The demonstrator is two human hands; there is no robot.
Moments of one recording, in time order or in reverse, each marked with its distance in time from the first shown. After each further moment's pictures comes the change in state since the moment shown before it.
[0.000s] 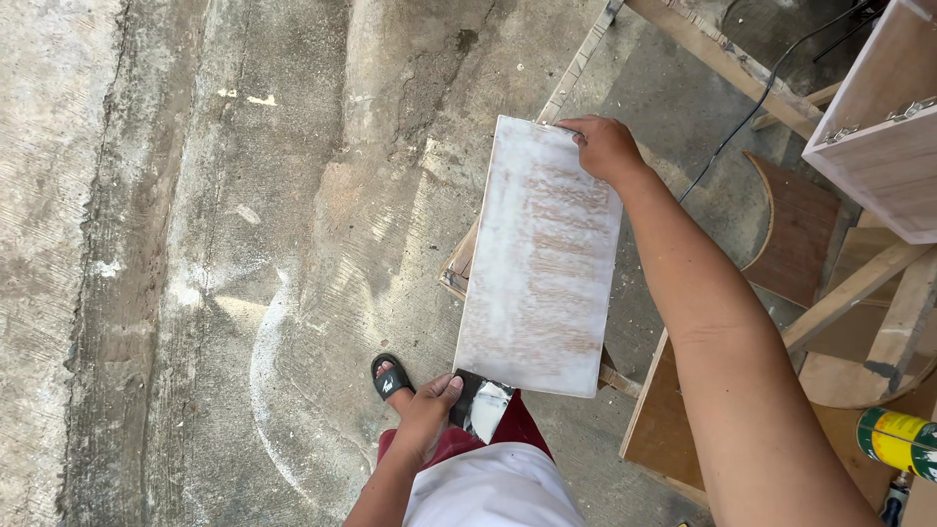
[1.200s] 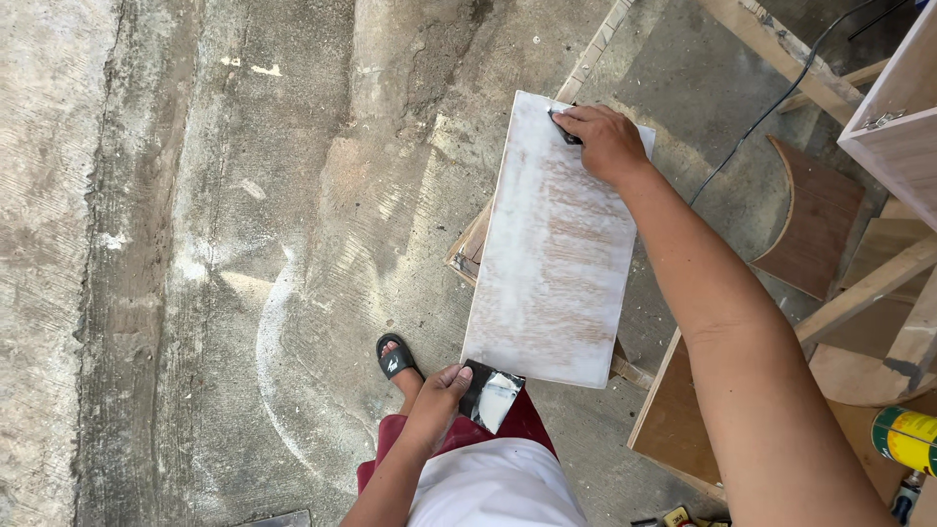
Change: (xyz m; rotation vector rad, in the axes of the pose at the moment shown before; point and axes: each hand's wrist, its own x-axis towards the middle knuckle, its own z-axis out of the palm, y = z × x) left_hand -0.016 0.010 0.010 0.046 0.004 -0.014; right_hand -0.001 0.008 0.043 -0.284 0.042 -0.330
